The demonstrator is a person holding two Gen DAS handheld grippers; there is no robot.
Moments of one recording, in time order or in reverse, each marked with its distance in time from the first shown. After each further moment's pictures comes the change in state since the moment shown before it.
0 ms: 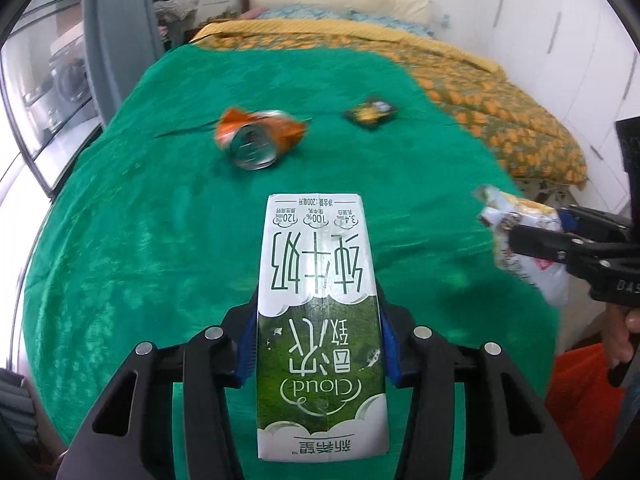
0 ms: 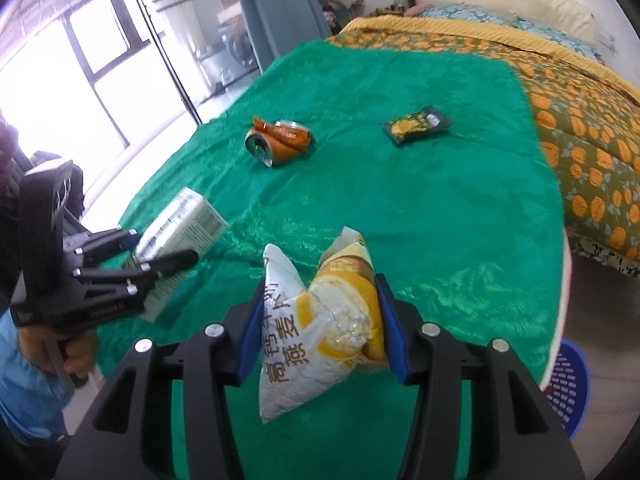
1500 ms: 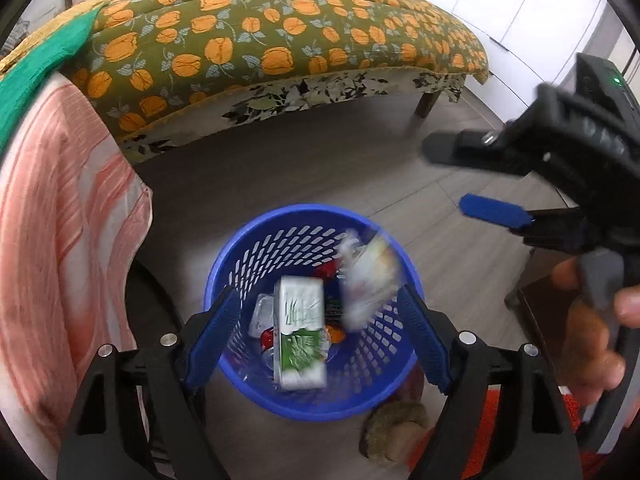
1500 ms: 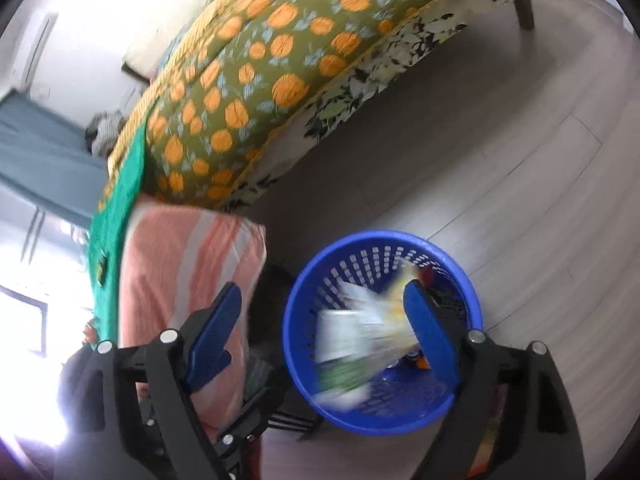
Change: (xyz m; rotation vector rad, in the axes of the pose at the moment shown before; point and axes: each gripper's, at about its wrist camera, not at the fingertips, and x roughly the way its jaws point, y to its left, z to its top) left arm 0.216 -0.395 0.004 0.289 0.215 -0.320; right arm -0.105 -0.381 -0.177 0.940 -0.124 -0.148
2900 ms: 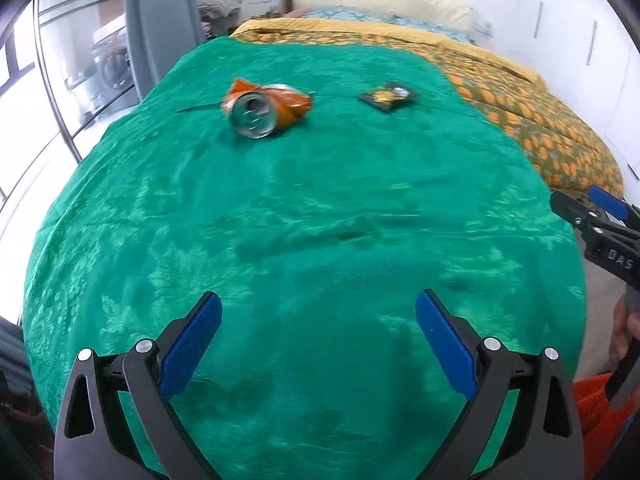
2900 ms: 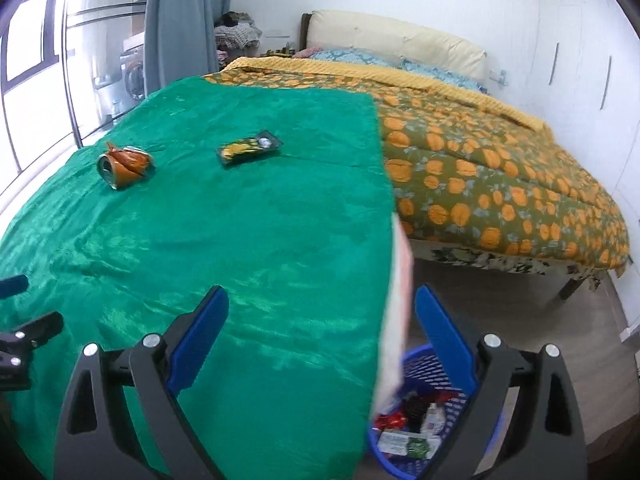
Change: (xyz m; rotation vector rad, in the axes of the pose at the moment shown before) left arm -0.267 0.257 -0.172 -0.416 -0.220 0.489; right arm 0.036 0.312 -0.188 -0.899 -0.248 -0.192
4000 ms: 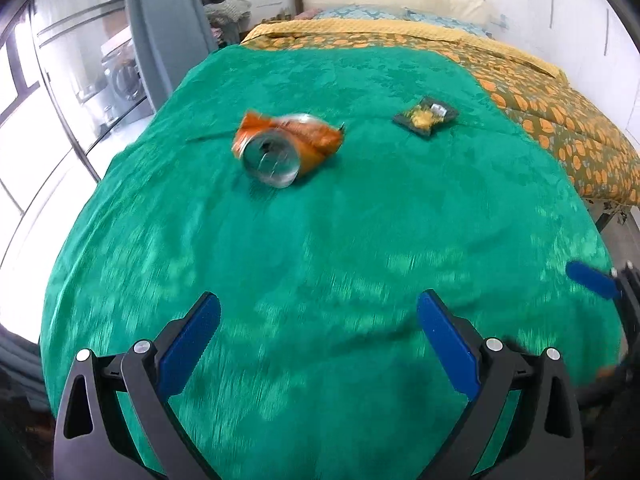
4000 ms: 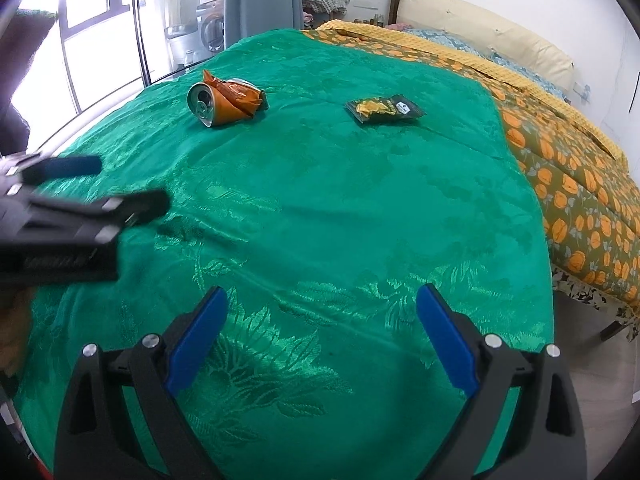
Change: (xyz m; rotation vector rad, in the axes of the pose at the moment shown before) left arm 0.033 0.006 0.060 0.051 -0.010 0.085; right arm 0.036 0.080 -0.008 -0.184 0.117 0.207
